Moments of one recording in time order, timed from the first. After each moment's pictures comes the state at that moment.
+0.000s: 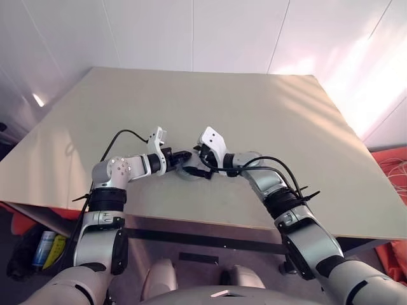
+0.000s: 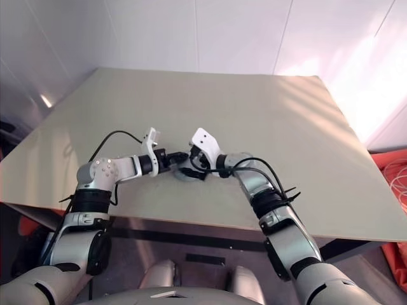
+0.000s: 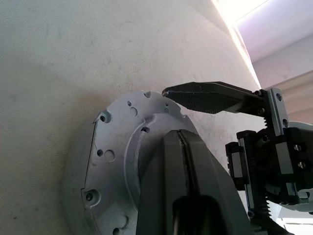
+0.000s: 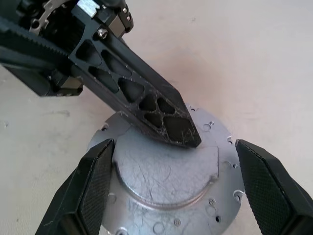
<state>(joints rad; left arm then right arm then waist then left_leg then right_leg) -0.62 0.21 0.21 0.33 -0.64 1.14 -0.47 -0.65 -0.22 0.32 0.50 0.04 0.16 0.86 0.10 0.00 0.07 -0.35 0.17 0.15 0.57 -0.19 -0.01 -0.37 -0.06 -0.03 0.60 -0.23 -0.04</state>
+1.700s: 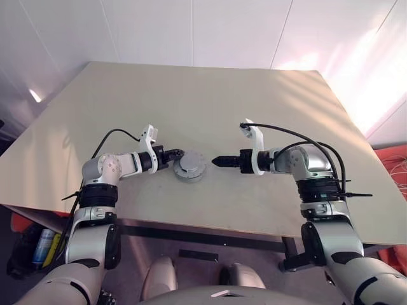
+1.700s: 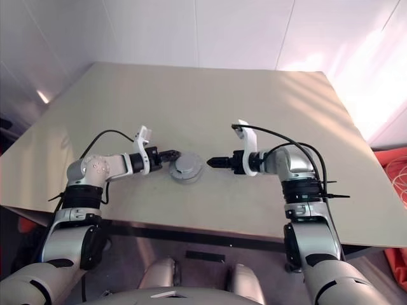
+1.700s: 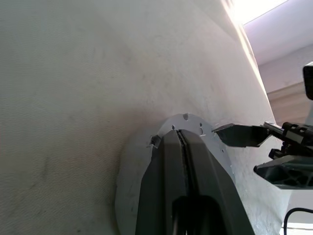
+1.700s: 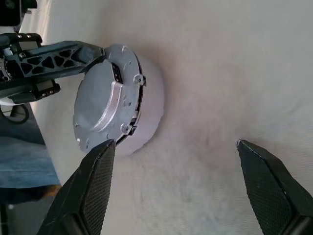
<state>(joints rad) -0.65 0.28 0.24 0.39 -0.64 1.14 -0.54 -0.71 -0.28 -0.09 0.30 0.39 1.35 0.69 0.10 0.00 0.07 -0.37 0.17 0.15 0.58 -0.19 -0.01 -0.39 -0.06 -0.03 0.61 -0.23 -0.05</state>
